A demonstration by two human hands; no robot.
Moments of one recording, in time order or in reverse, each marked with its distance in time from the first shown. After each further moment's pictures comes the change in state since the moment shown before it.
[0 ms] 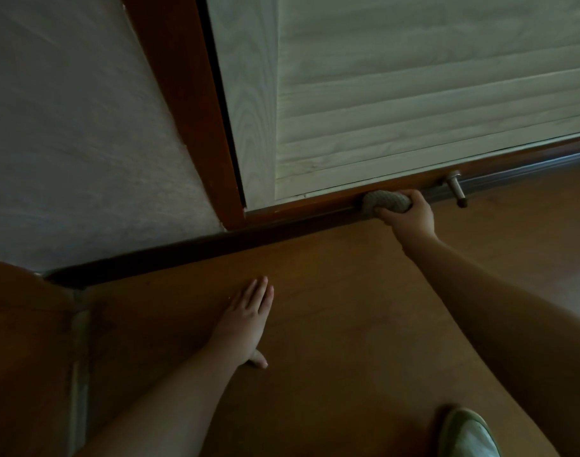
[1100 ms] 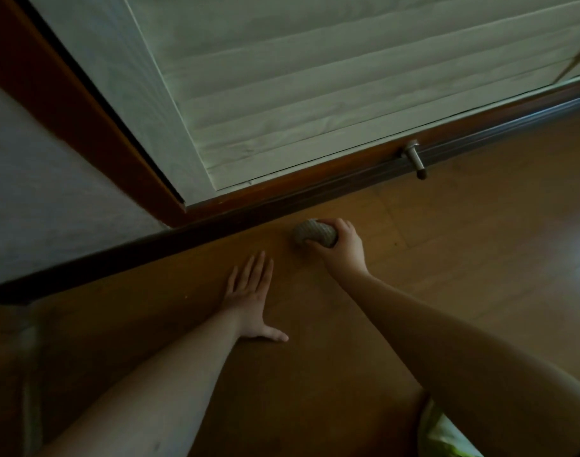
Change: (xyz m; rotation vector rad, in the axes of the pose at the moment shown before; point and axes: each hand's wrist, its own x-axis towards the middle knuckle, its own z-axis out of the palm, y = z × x) left_hand 0.051 0.055 -0.023 -0.035 -0.044 0.058; right_hand -0.069 0.047 0.037 -0.042 -0.120 -0.119
